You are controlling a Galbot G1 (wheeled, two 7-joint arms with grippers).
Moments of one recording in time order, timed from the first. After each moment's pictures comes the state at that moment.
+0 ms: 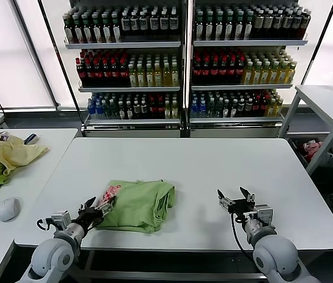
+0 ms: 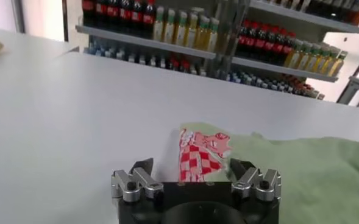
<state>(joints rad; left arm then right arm) 1.25 -1.03 -0.43 -1.82 -0.79 0.41 -0.11 -1.22 1.06 0.34 1.99 0.54 -0.49 0.23</state>
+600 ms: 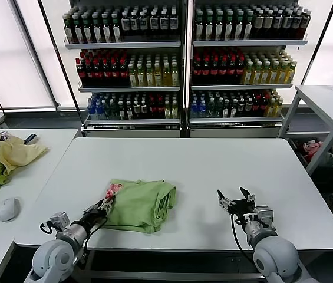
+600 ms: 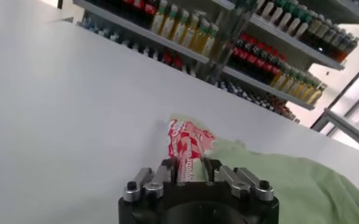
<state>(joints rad) 1.25 -1.07 -0.46 -1.80 -0.98 0.41 -0.08 -1.23 1.06 0.35 2.01 0.53 -0.49 0.24</state>
